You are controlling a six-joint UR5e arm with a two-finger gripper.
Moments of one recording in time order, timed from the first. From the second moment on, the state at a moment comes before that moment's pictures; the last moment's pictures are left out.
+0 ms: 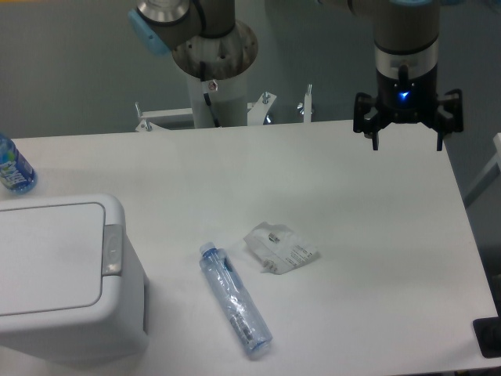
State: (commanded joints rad) arm 2.69 -1.76 -1.42 -1.22 1.67 0.95
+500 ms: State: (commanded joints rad) arm 2.62 -1.76 -1.41 -1.16 1.52 0.56
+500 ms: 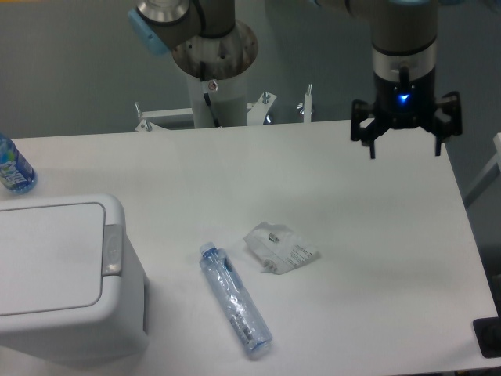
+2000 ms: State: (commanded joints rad) arm 2.22 -1.79 -1.44 -1.02 1.37 0.02
